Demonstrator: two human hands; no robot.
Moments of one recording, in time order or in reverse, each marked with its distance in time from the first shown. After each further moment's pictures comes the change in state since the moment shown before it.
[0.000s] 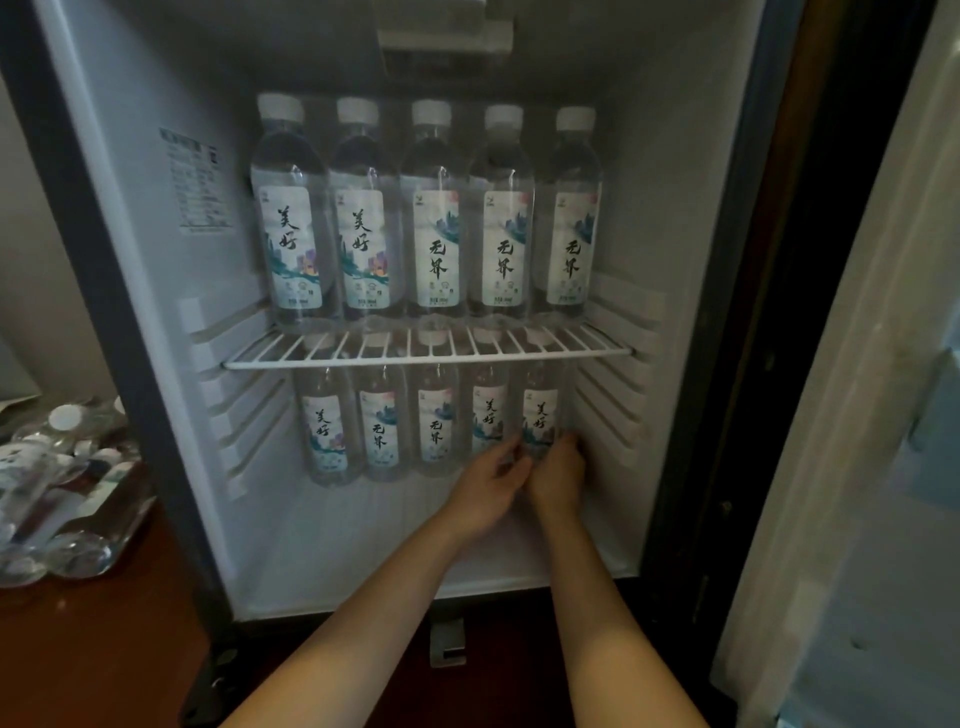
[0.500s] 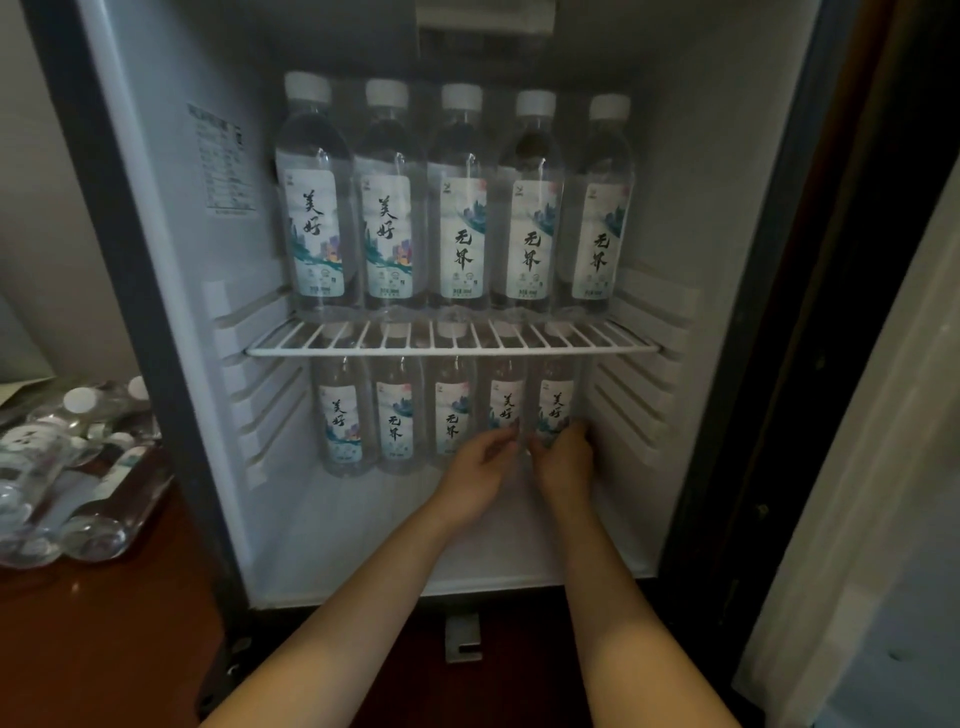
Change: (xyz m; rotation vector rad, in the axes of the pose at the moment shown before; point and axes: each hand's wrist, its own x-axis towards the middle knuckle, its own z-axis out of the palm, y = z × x) left_hand 0.003 -0.007 -0.021 -0.050 0.112 0.005; right_hand 0.018 -0.004 0.013 -0.087 -0.059 0.015
